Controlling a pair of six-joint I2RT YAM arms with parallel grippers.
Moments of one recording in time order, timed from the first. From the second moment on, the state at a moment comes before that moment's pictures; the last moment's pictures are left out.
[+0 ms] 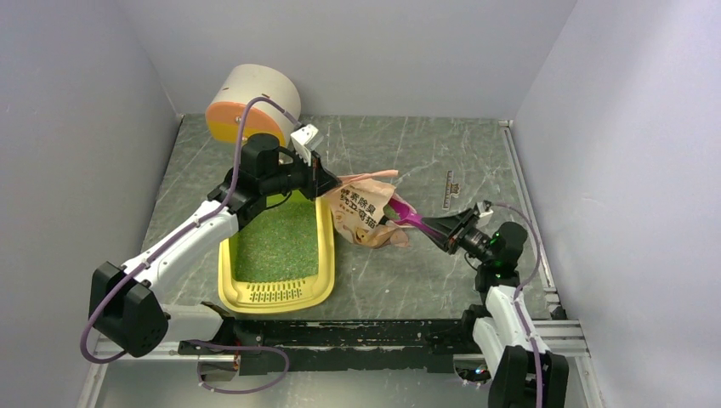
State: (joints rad) left arm -0.54 1.29 1.05 -0.06 0.52 -0.18; right arm -0.21 0.80 0.18 0.50 -1.01 1.42
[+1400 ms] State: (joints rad) left arm -0.54 1.28 1.05 -0.08 0.42 -0.22; right arm -0.27 0.55 0.12 0.39 -1.00 1.50
